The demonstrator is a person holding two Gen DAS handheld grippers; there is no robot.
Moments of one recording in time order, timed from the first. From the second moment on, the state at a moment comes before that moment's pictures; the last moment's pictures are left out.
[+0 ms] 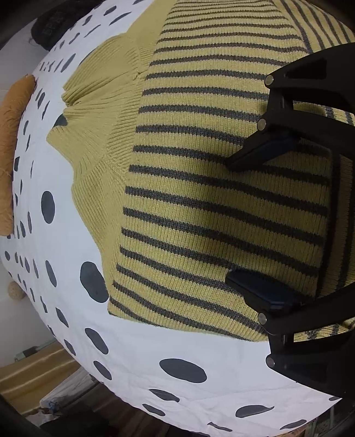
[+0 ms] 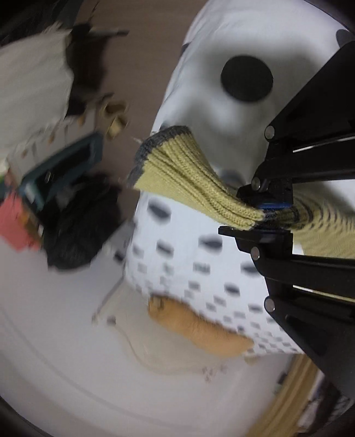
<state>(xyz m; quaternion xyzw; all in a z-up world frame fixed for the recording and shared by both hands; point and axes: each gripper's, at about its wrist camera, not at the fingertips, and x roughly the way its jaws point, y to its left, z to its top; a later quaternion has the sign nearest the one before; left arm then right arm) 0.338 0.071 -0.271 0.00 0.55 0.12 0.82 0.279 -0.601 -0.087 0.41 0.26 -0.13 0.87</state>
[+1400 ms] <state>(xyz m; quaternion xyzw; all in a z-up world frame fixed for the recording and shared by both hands) 0.312 0.062 -0.224 -0.26 0.52 -0.02 0.81 0.301 -0.198 -0.151 0.33 0.46 0.21 0.80</state>
